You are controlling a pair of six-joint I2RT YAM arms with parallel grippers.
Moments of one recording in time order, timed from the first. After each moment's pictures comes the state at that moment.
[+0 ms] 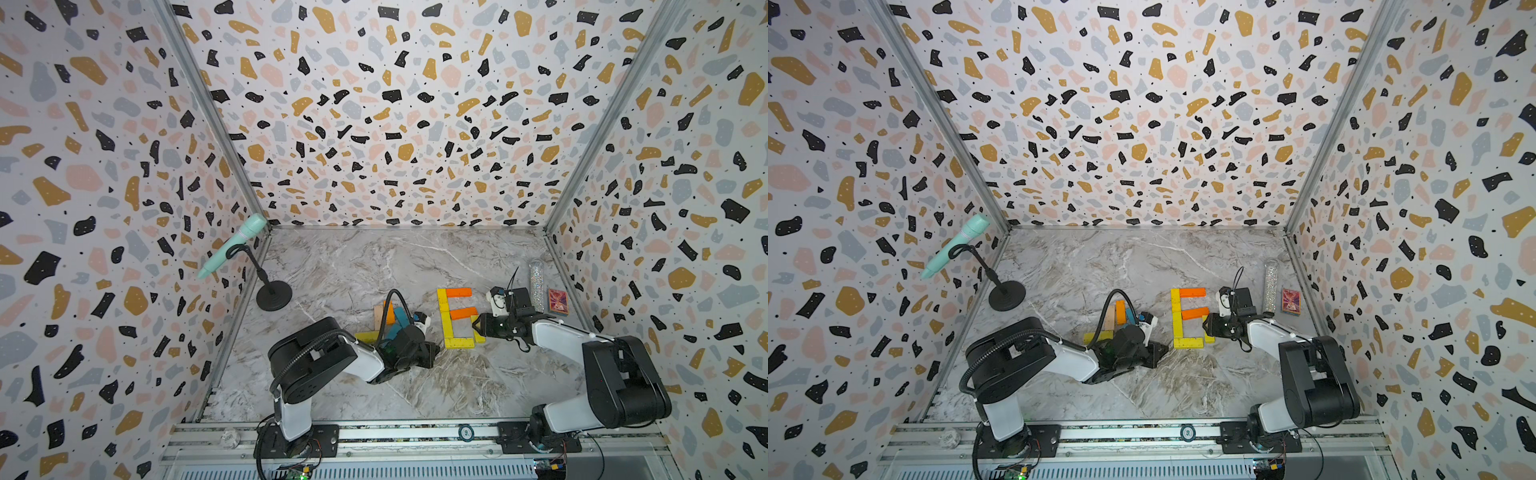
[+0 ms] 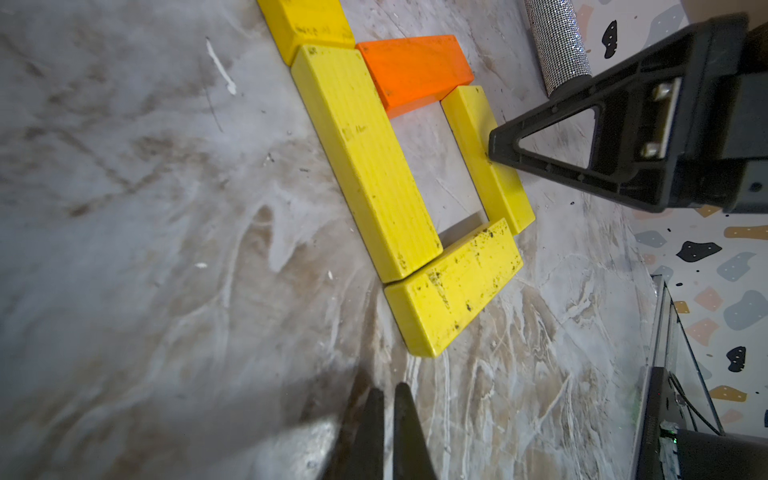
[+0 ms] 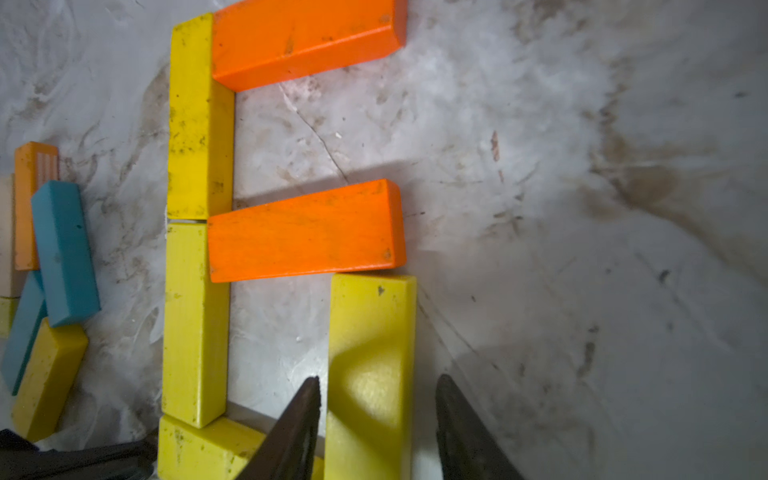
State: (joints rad) left arm -0.99 1.84 0.65 0.58 0.09 -0.75; right arm 0.19 1.45 0.60 -0.17 -0.32 0.24
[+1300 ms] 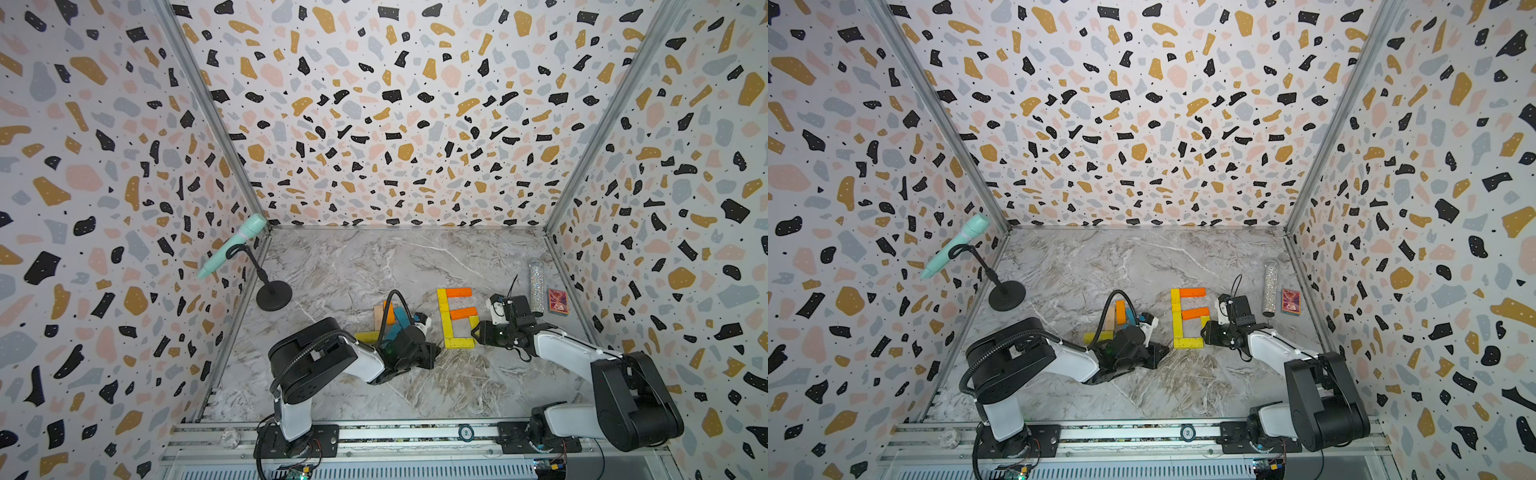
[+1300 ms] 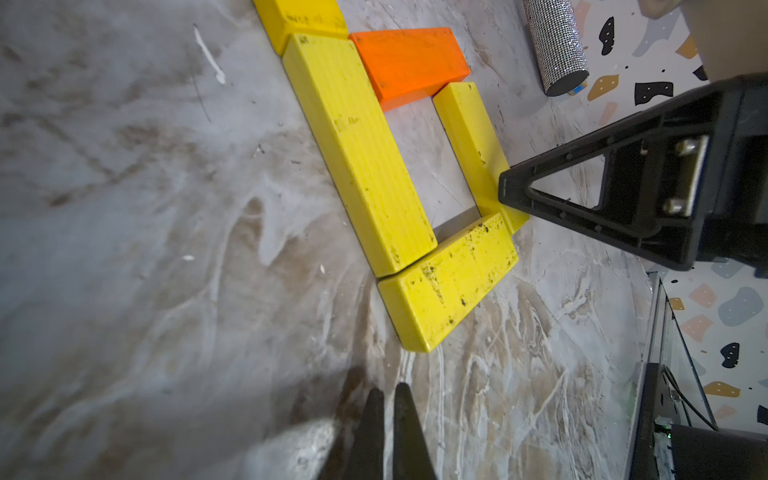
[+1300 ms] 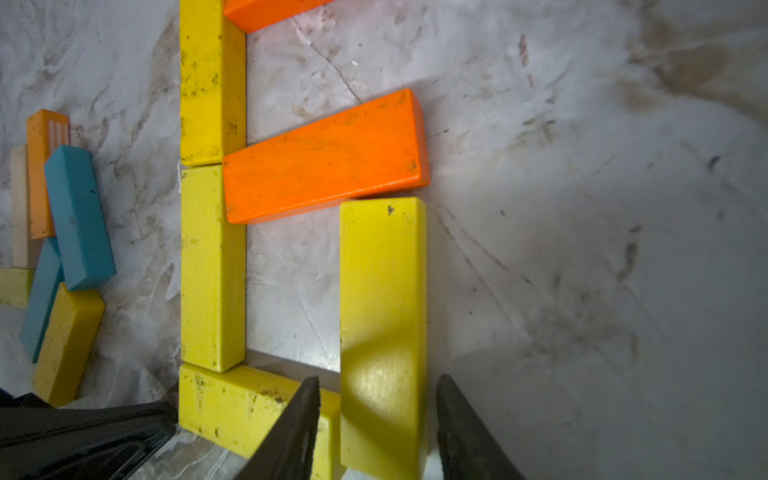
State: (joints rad) left arm -1.00 1.84 0.65 0.58 0.10 -0.76; right arm 0.24 1.34 0.52 -0.19 -0.31 0.31
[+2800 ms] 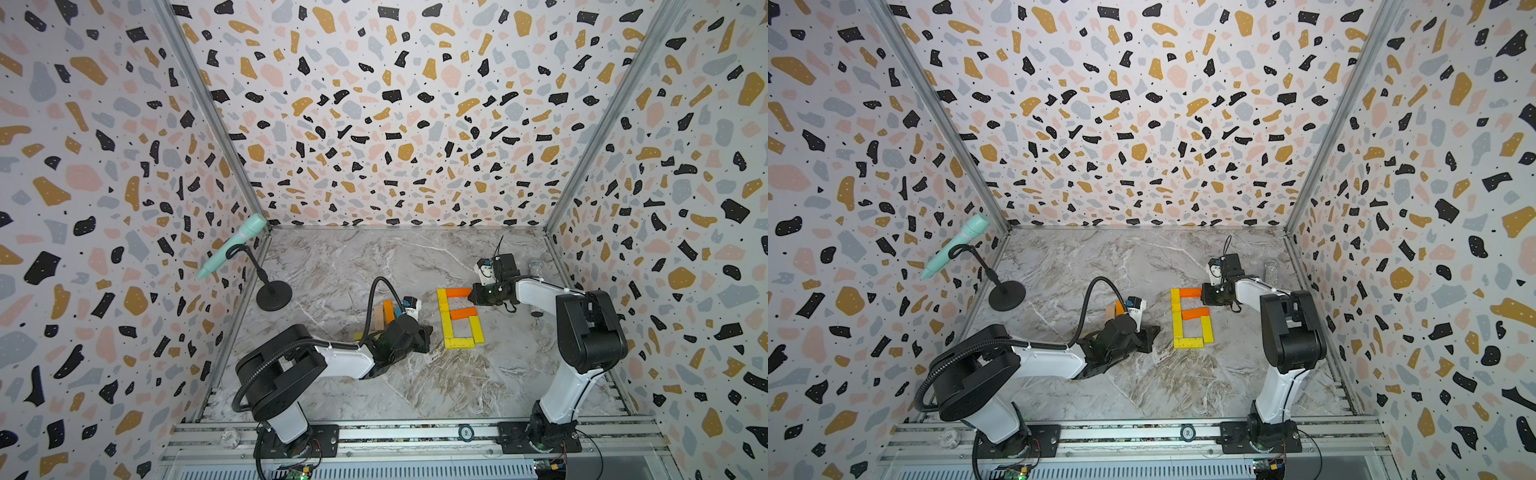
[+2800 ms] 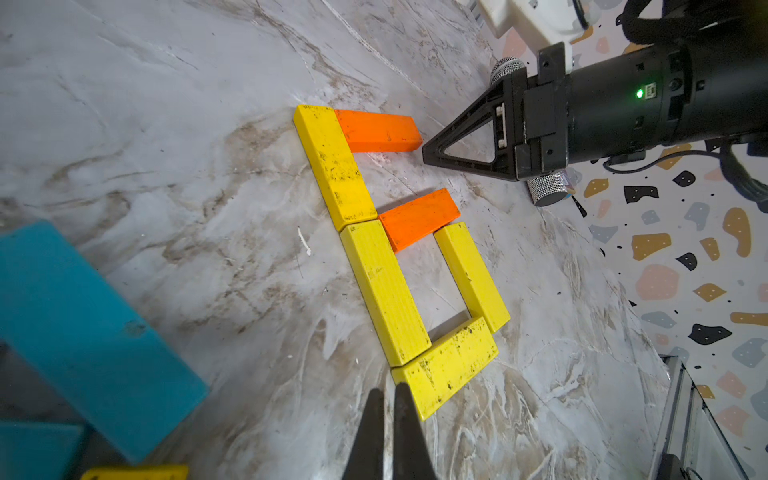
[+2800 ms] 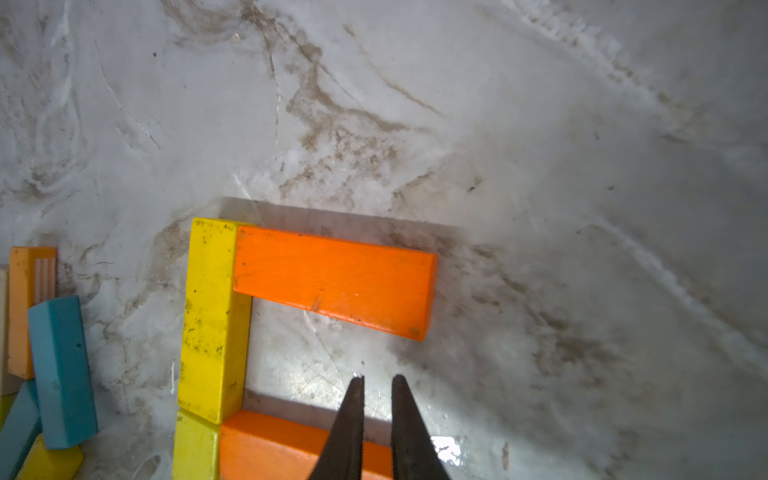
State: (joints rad) left arm -0.95 1.65 0.66 0.47 -0.09 -0.71; right arm 0.17 1.81 1.06 -0.31 -0.35 0.12
